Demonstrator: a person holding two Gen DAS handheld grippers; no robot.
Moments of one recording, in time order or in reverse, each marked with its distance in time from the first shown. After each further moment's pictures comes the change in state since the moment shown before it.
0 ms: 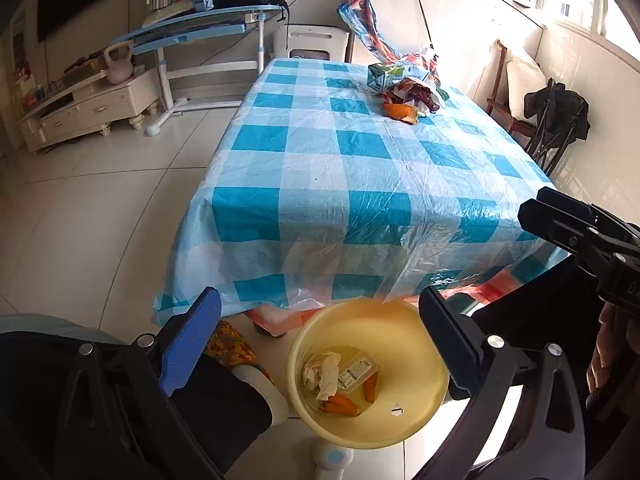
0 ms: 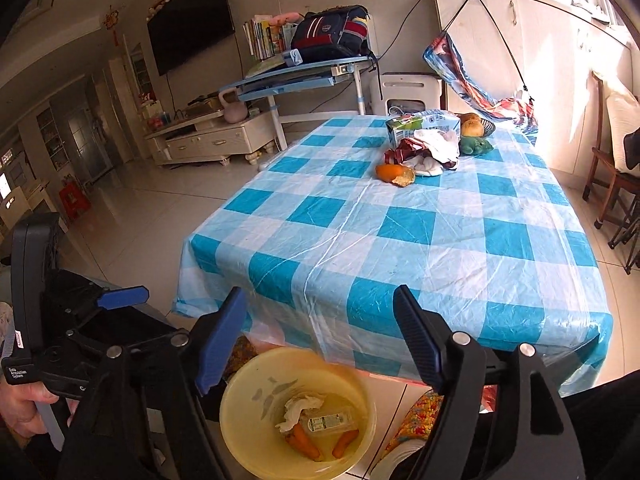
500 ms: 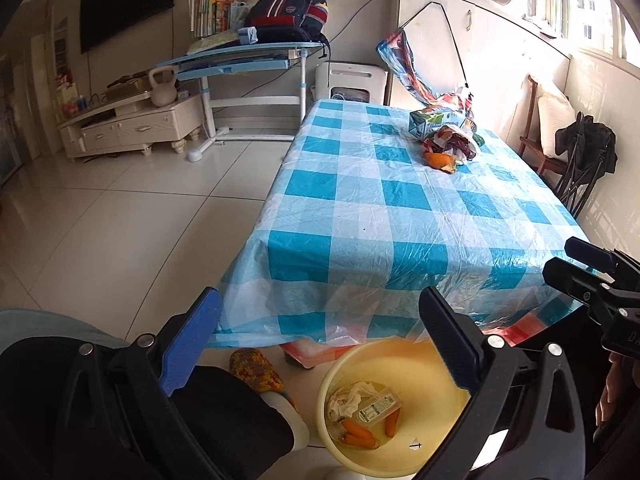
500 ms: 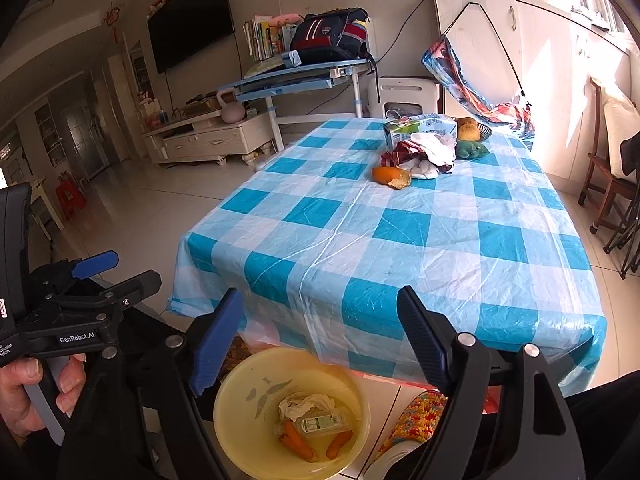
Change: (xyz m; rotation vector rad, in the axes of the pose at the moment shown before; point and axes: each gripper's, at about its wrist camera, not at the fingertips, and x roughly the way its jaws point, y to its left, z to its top) left arm -0.019 0.014 0.010 -0.054 -0.126 0.127; right arm -0.003 0.001 -0.001 -0.014 -0.007 -0.013
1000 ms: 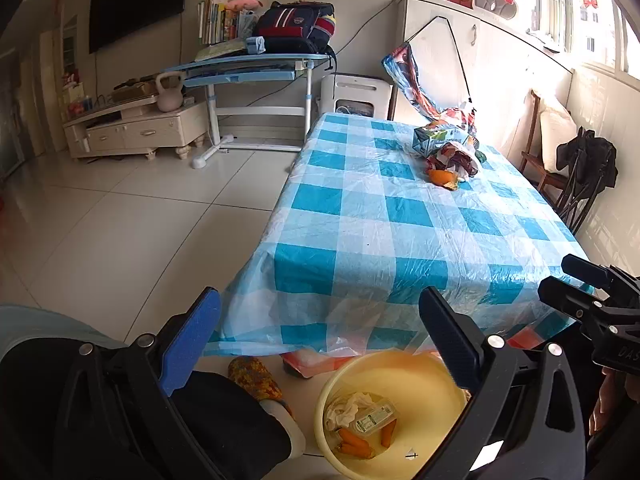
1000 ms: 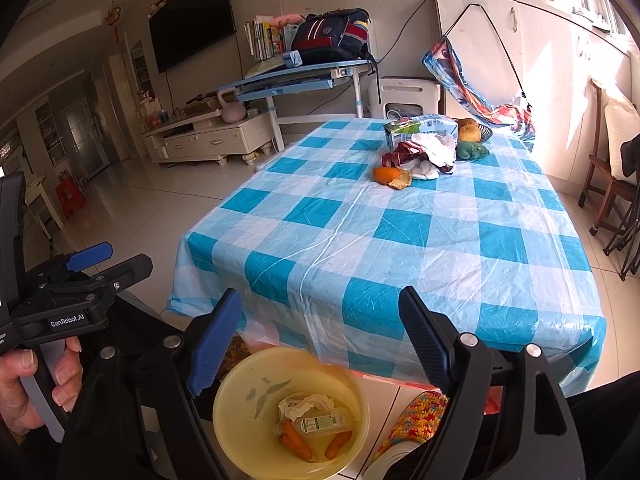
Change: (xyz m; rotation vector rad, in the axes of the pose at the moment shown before) left arm -0.008 0.004 0.002 -0.025 -0.043 0.001; right arm 0.000 0.001 0.000 -0.001 -0.001 -0.001
